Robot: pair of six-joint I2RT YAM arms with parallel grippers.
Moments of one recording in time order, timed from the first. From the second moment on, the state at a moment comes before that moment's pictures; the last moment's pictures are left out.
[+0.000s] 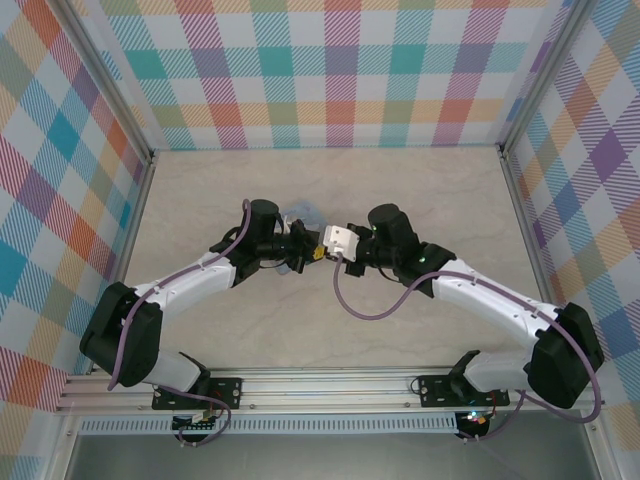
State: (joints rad) left arm -0.56 1.44 0.87 0.07 0.64 -1.63; right arm 0.75 1.27 0.93 -0.17 -0.33 -0.64
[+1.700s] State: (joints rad) left arm -0.60 1.28 0.85 0.27 0.07 -1.15; right arm 0.58 1.49 1.00 0.29 -0.72 0.84
